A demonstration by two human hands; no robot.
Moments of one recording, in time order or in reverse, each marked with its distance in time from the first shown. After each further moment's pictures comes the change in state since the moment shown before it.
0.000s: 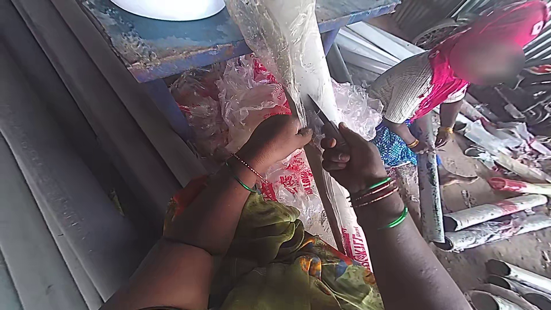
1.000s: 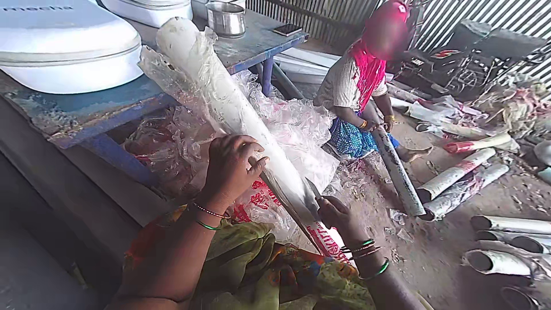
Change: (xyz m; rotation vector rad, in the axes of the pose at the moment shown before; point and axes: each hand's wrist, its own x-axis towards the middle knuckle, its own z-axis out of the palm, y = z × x) left_hand 0.000 0.011 0.058 0.352 0.487 0.434; right_hand -0.090 0.068 -0.170 -0.513 0.300 -0.197
